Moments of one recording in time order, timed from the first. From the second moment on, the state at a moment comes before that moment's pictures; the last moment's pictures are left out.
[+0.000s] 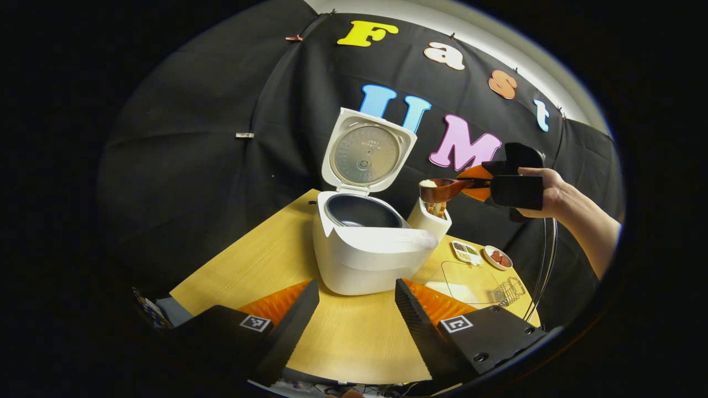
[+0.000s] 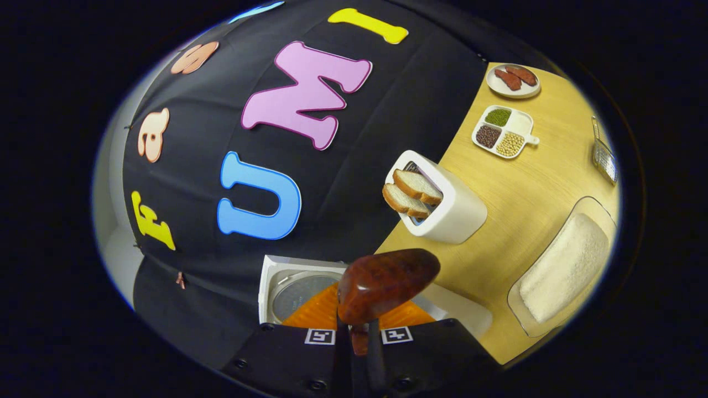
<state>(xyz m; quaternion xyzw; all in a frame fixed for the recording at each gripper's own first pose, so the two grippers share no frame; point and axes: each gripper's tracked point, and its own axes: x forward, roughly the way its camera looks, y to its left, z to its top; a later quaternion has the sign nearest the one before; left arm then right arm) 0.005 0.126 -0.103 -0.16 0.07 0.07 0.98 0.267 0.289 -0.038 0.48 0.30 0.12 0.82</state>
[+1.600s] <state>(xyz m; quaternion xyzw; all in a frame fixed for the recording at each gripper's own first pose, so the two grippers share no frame) 0.000 0.166 -0.115 -0.19 0.10 0.10 0.97 0.234 0.489 -0.059 -0.11 0.05 0.39 0.91</state>
